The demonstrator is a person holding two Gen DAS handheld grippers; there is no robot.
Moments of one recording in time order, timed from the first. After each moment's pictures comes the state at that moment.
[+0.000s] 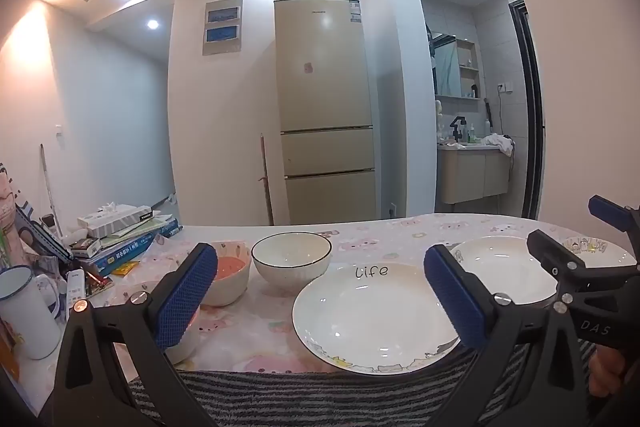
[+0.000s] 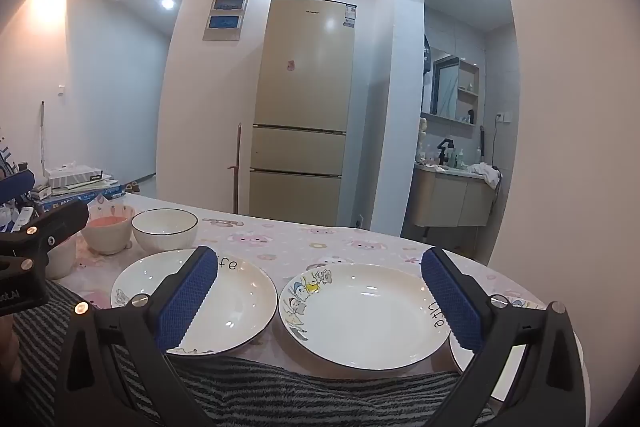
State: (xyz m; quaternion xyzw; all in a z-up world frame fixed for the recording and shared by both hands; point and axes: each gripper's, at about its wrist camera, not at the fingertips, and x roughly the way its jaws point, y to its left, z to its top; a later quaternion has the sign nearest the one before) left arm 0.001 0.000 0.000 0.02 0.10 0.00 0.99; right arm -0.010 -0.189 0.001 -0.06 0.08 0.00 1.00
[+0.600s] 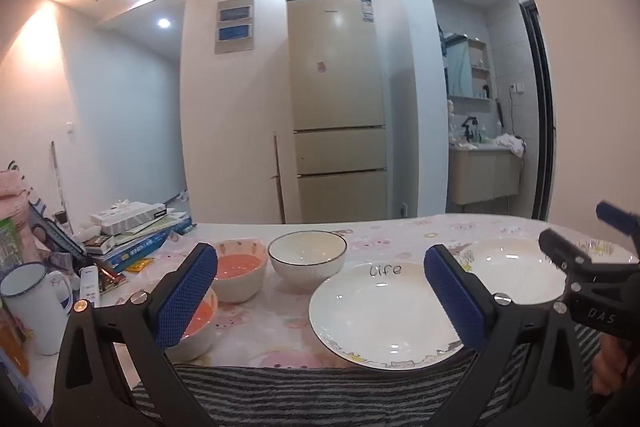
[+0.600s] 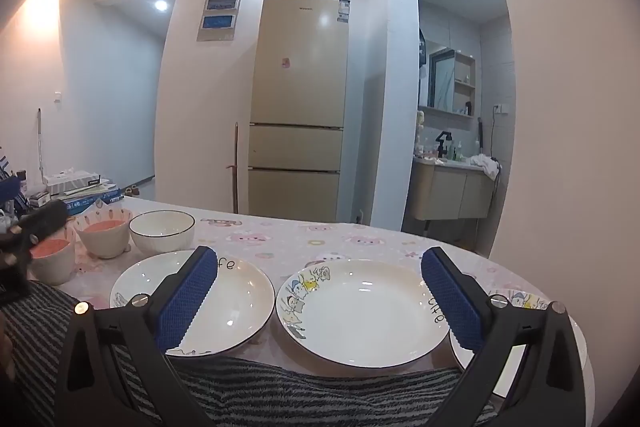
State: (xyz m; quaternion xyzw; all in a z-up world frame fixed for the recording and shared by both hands) left arm -0.004 0.019 0.004 0.01 0.09 0.02 1.00; right arm -0.002 -0.199 0.004 -0.04 0.10 0.01 0.99
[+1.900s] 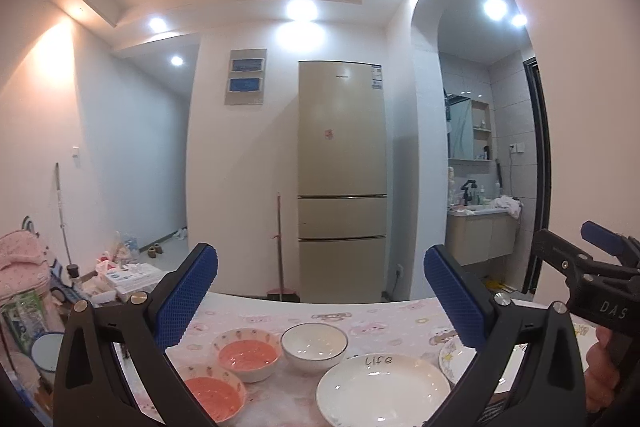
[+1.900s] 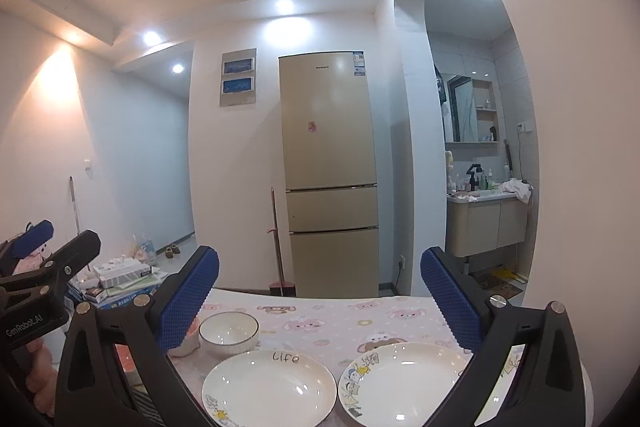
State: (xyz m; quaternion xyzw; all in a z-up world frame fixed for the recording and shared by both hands) left arm -0.039 0.030 0.119 -0.01 -0.01 0.02 1.00; right arm -0.031 -0.186 0.140 0.03 0.01 0.07 1.00
